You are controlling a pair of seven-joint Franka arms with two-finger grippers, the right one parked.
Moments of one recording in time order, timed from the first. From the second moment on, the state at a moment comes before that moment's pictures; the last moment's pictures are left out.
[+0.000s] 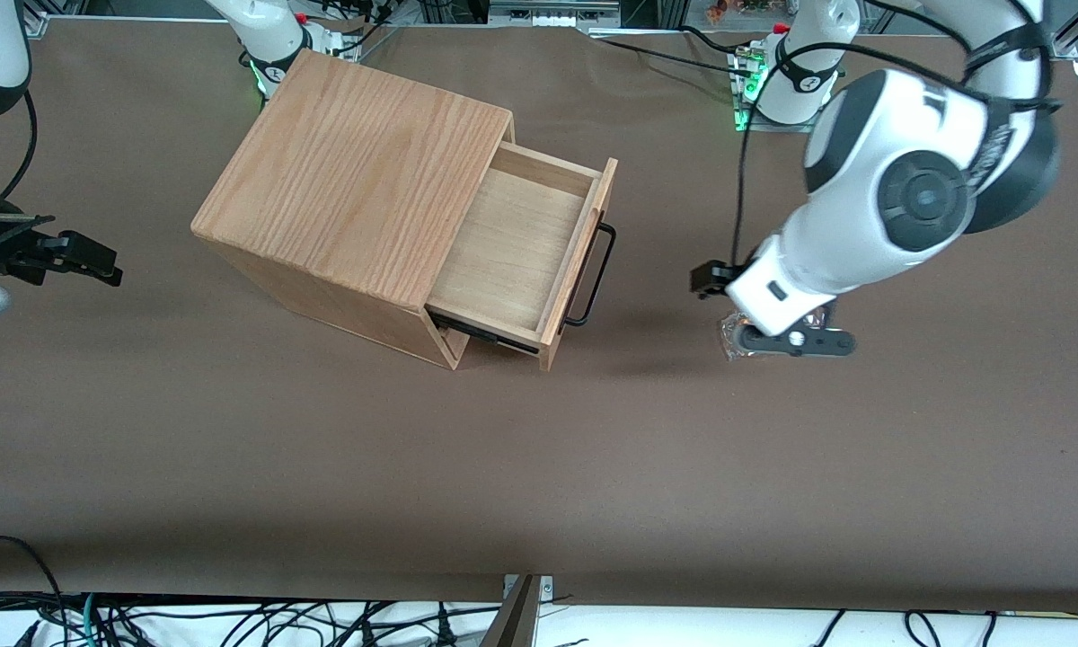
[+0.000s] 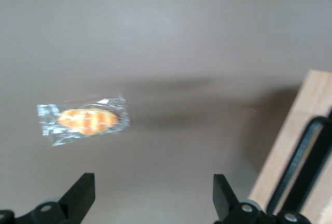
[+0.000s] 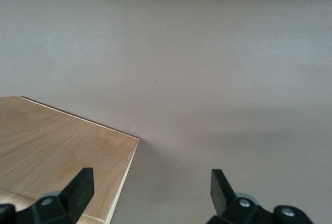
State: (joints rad) arm -0.45 0.42 0.18 -1.26 -0.18 1.54 -0.28
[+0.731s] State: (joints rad) arm -0.28 0.40 0.22 -1.26 -0.11 1.52 -0.18
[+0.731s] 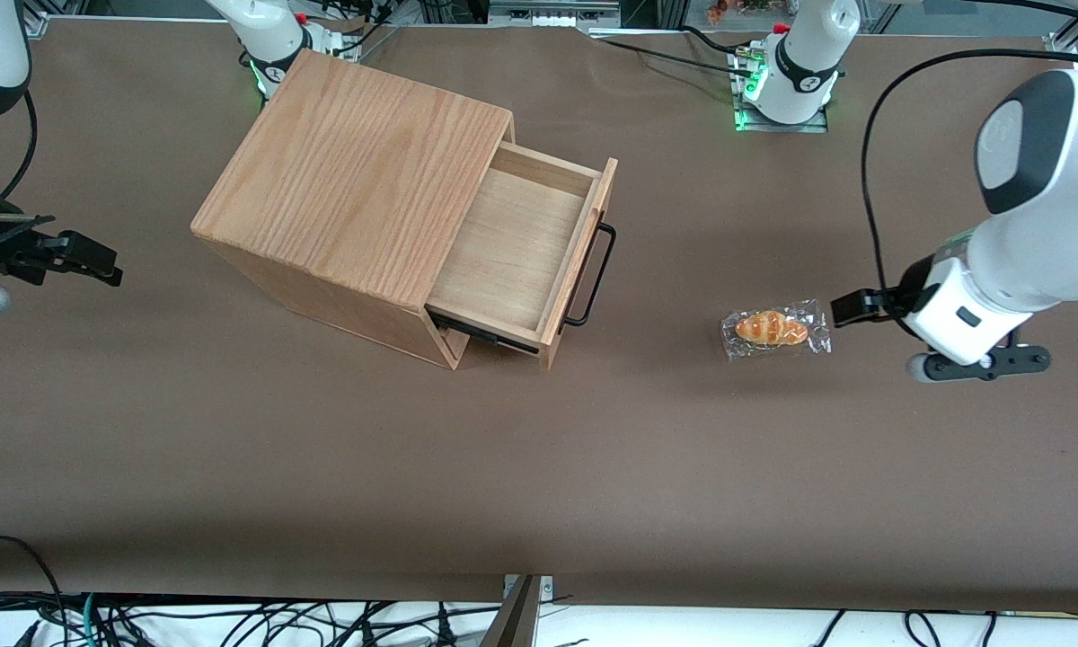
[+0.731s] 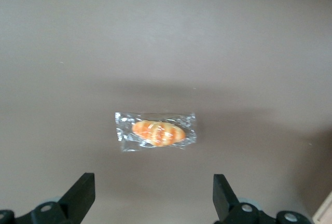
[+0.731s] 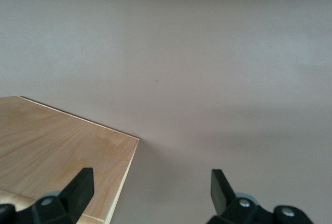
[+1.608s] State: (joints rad) arm -0.03 0.36 0.05 -1.26 -0.08 1.52 -0.04
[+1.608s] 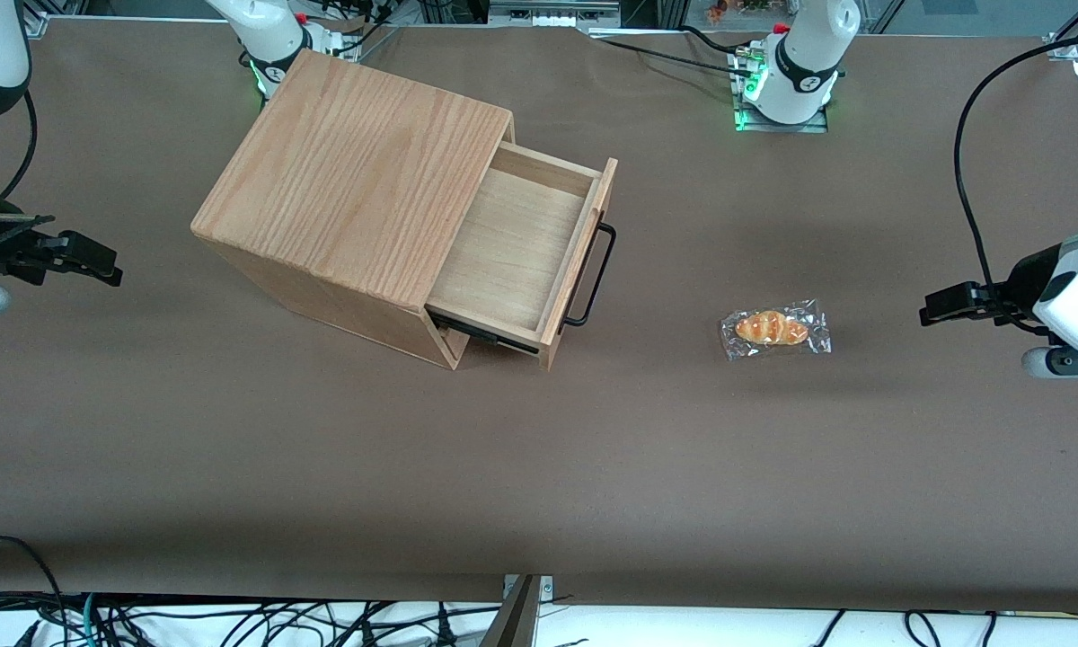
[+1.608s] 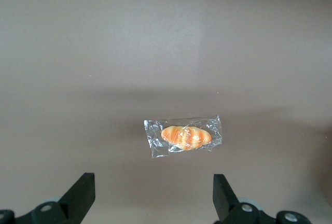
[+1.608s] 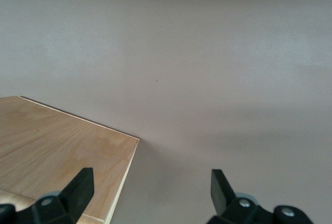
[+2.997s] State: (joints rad) arm -0.01 0.36 0.02 -1.29 0.01 1.56 -0.05
